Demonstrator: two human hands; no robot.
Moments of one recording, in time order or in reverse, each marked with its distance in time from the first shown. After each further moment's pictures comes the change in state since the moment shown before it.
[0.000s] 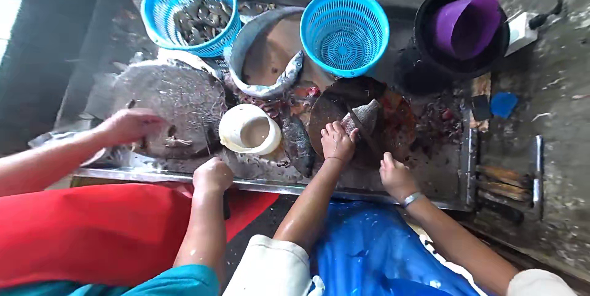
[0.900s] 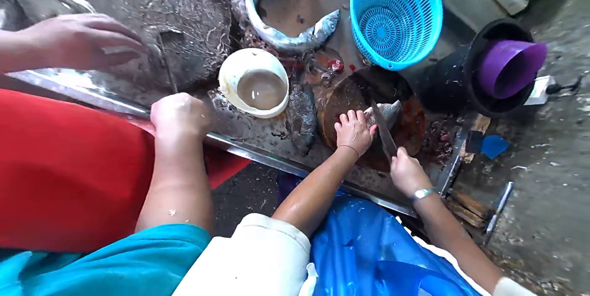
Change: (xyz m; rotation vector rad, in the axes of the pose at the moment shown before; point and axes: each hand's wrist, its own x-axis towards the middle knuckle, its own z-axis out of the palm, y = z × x) left_hand 0.014 -0.004 -0.009 -0.104 -0.150 -0.016; right_hand 0.047 -0.073 -0.062 -0.247 -0.326 0.229
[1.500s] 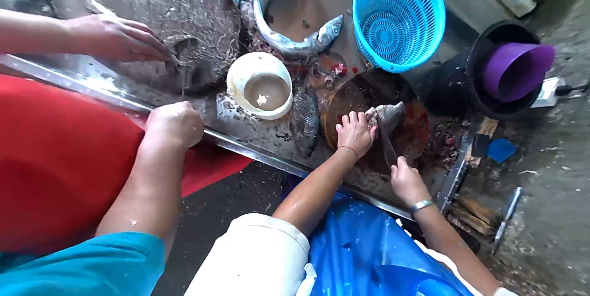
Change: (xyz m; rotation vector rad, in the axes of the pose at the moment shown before) left_hand -0.003 -0.001 0.005 0.025 0.022 0.023; right_hand 0.003 0.034 0.033 0.065 0.039 -0.077
